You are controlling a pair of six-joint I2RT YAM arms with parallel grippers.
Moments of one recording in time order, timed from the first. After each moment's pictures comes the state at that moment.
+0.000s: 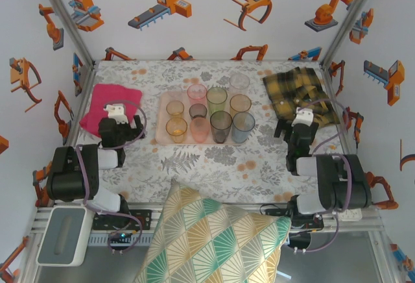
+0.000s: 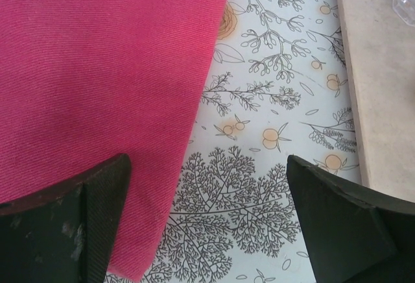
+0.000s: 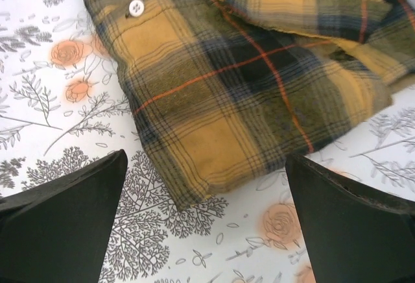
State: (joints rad) left arm 0.02 1.53 0.36 0.79 0.09 -0.03; right arm 0.03 1.48 0.25 0.90 0.23 0.03
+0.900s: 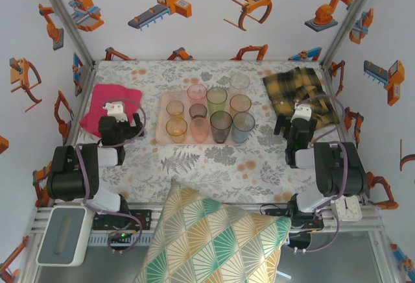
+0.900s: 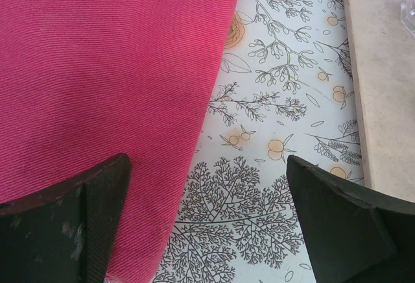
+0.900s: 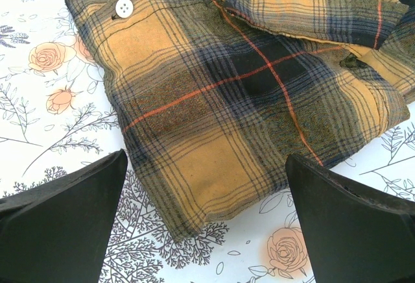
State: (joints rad) left arm 0.02 1.54 0.38 0.77 0.07 -0.04; right arm 0.02 1.55 0.34 0.84 0.25 0.03
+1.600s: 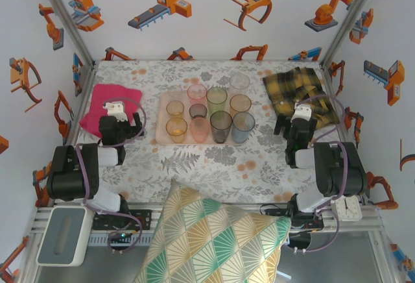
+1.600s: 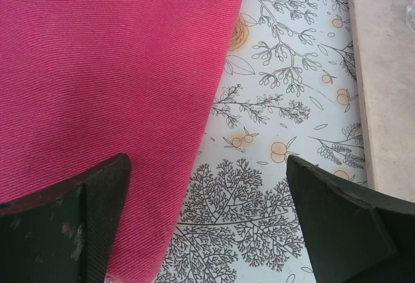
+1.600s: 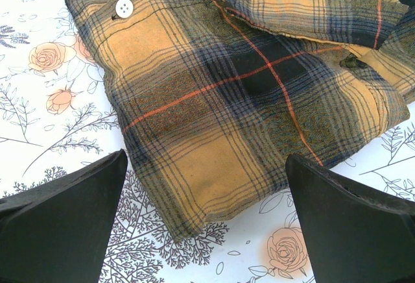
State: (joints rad) left arm 0.01 1.54 0.39 0.77 0.04 -0.04; right arm 0.02 1.55 0.34 0.84 0.25 0.03
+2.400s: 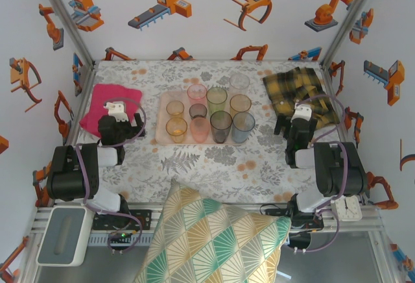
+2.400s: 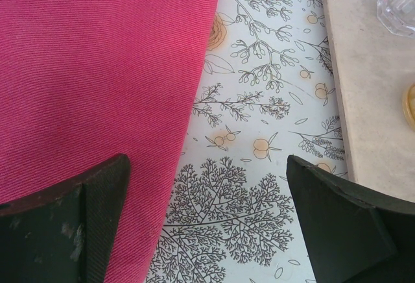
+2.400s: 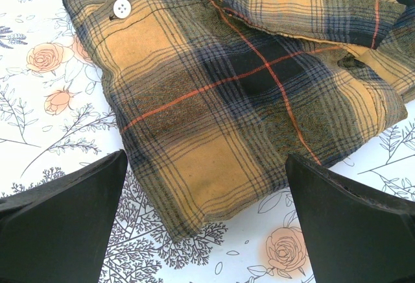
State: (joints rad) left arm 0.02 1.54 0.39 0.77 0.13 -0.03; right arm 0.02 1.55 0.34 0.84 0.25 0.03
